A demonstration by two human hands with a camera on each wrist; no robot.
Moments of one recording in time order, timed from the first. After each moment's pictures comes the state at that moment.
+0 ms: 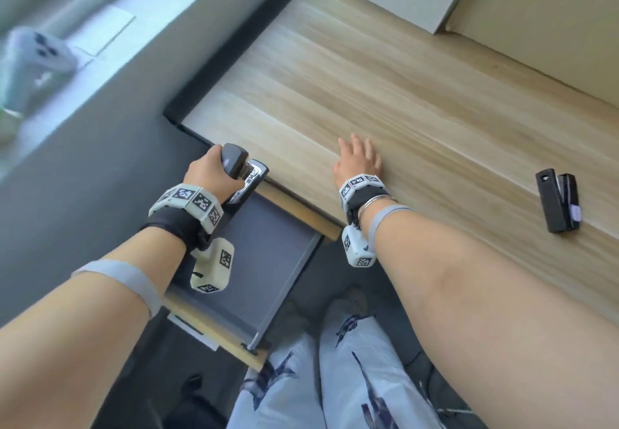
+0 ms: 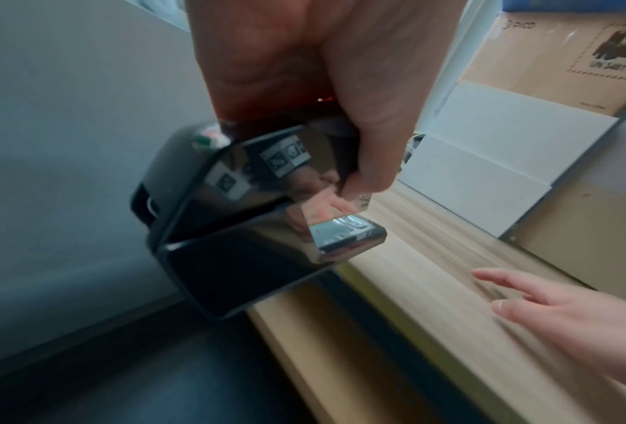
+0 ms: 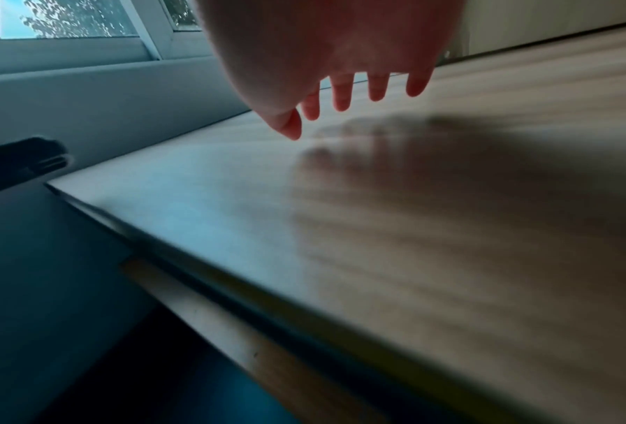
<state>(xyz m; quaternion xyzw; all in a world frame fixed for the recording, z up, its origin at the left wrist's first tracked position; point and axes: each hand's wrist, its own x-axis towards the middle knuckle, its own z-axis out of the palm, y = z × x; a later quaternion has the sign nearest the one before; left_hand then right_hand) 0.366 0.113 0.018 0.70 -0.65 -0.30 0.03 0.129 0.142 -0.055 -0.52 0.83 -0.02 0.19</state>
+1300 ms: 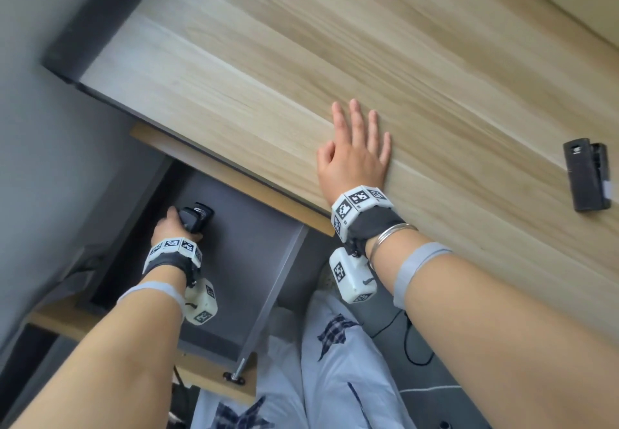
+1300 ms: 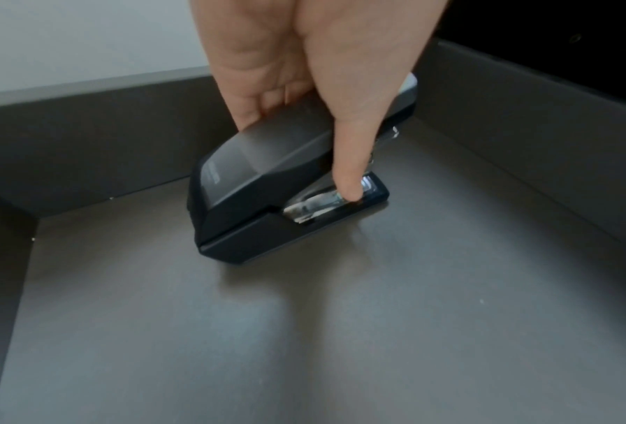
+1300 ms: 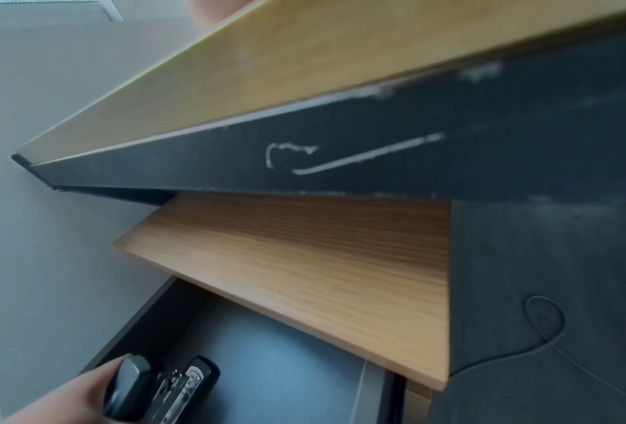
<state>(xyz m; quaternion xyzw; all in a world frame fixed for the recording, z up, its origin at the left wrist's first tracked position) 0.427 0.112 -0.238 0.75 -0.52 -0.38 -0.15 0.161 0.147 -0.103 -0.49 0.87 -0.05 0.01</state>
